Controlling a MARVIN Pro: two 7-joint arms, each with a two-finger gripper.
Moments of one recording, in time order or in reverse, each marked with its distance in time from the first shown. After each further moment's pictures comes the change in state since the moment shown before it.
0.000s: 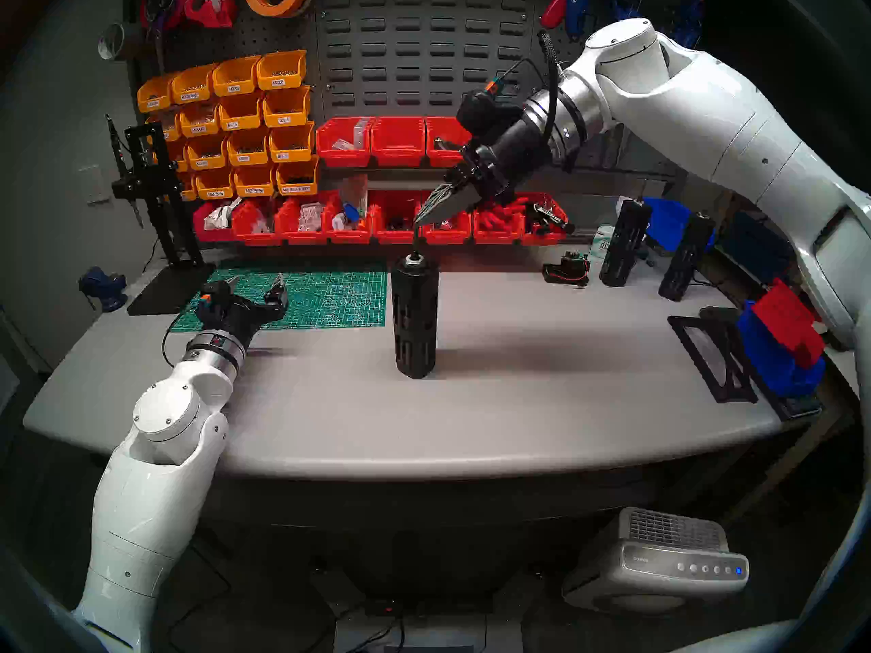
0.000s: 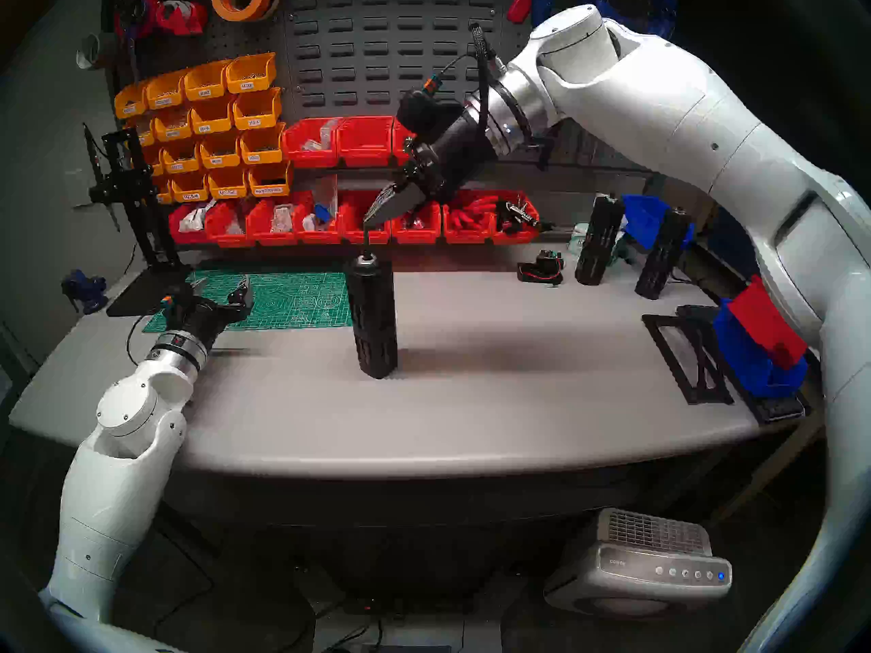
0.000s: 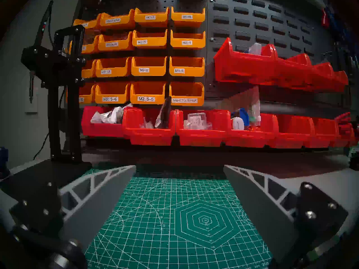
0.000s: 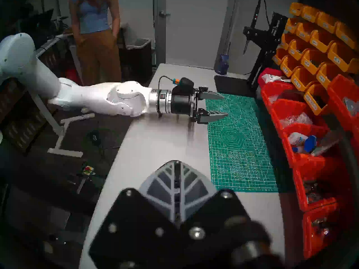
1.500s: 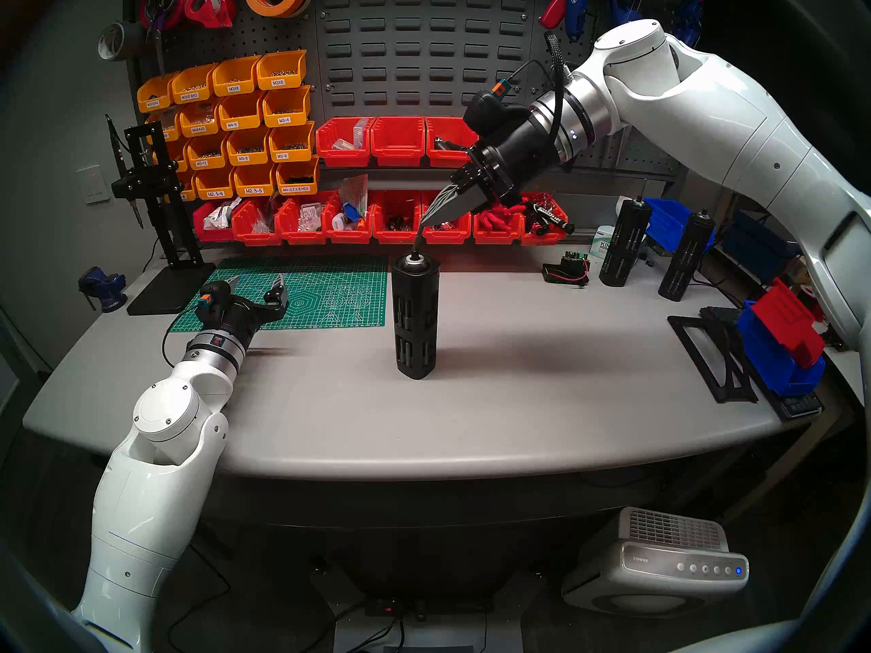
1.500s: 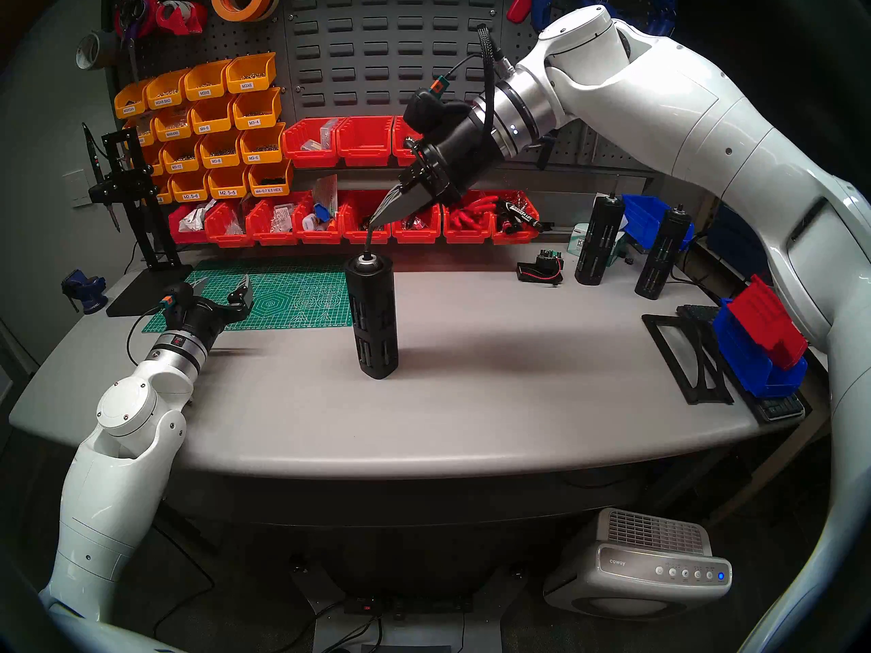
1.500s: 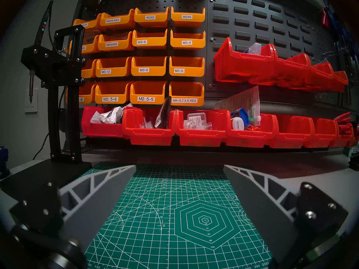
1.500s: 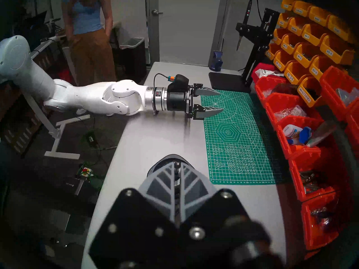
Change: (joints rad) left arm 0.000 0.000 0.000 0.000 0.000 0.000 0.000; right arm 0.000 0.039 -0.004 -0.044 0.020 0.038 -0.041
